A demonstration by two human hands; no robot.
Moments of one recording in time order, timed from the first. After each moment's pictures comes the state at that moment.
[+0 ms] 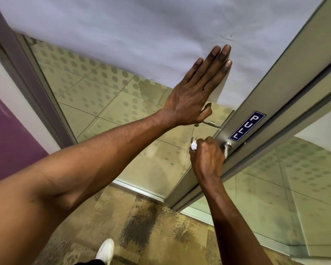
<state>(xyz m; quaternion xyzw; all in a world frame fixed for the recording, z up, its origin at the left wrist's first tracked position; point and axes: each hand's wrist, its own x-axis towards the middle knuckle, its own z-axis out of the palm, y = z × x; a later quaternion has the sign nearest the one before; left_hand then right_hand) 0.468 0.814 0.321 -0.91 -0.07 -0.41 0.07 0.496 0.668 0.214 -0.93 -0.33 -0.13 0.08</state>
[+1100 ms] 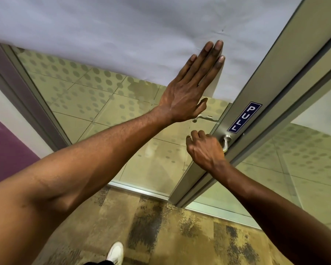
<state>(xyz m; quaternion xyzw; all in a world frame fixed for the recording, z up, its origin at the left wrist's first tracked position) 0.461 0.822 0.321 -0.91 -0.06 -0.39 0.12 0.517 0.669 0.219 -0.77 -0.58 -0.21 -0.18</state>
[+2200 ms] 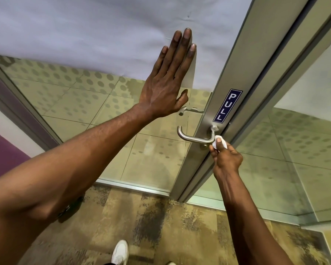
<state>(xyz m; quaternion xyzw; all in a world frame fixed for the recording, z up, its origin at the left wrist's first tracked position) 0.469 0.810 0.318 -0.91 -0.08 -0.40 0.09 0.556 0.596 0.168 -0.57 0.15 0.12 0.80</state>
